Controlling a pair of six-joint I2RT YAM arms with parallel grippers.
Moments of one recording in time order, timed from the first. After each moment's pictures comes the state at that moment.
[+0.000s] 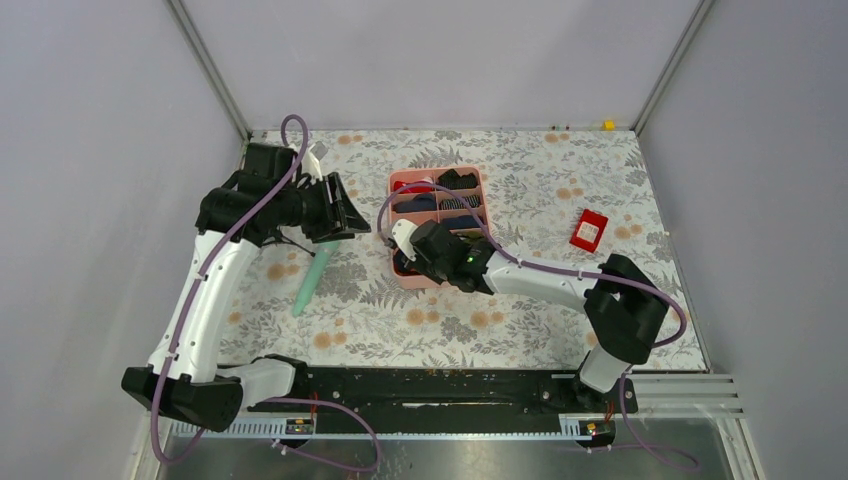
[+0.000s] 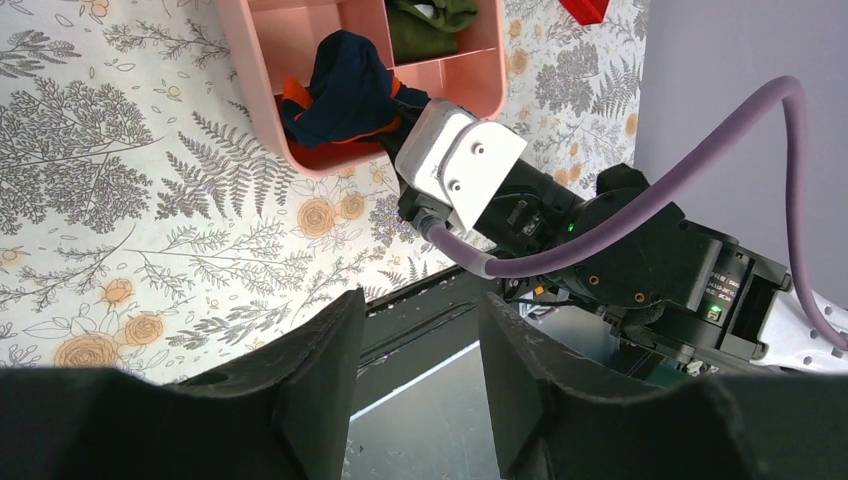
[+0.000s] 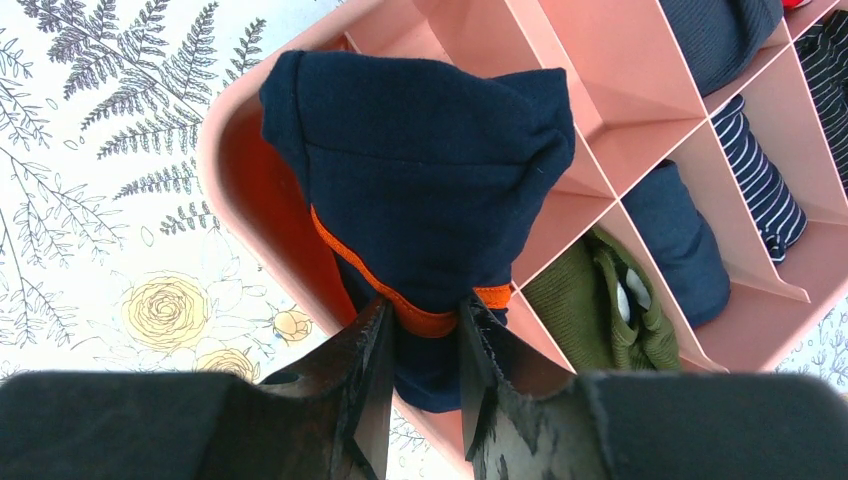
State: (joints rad) left arm -0.24 1.19 1.47 -1.11 0.50 -0.52; right arm 0.99 1.68 1.12 -0.27 0.23 -0.23
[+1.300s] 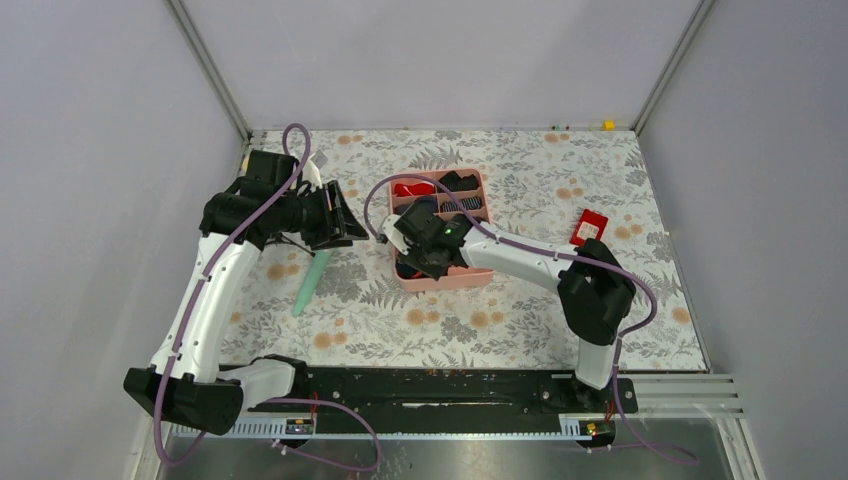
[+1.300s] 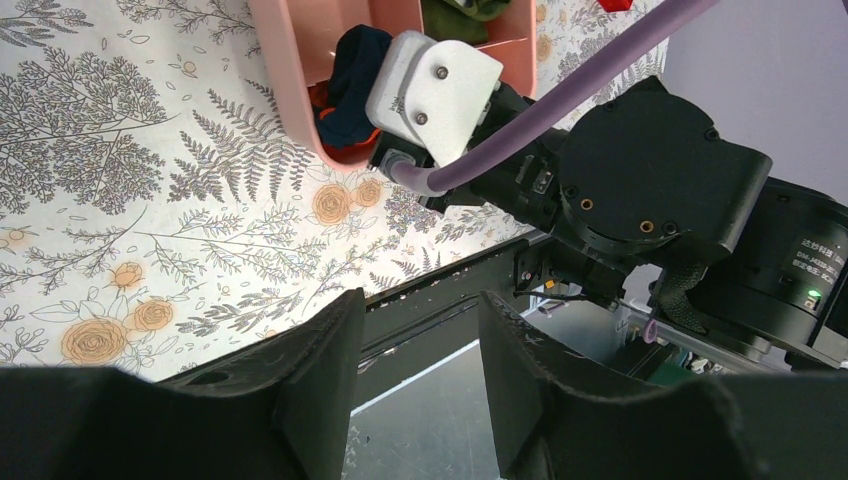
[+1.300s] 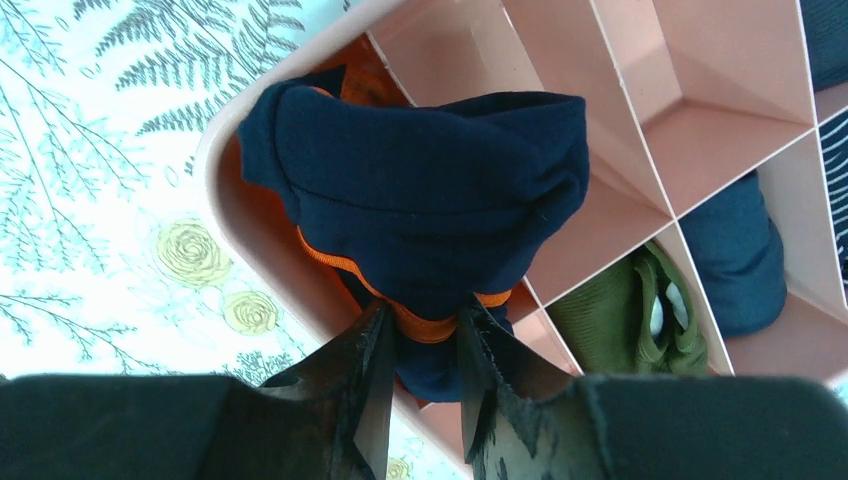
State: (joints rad) left arm -0.22 1.18 1.40 -1.11 0.50 -0.50; right arm 0.95 1.86 1.42 -0.65 0.10 -0.22
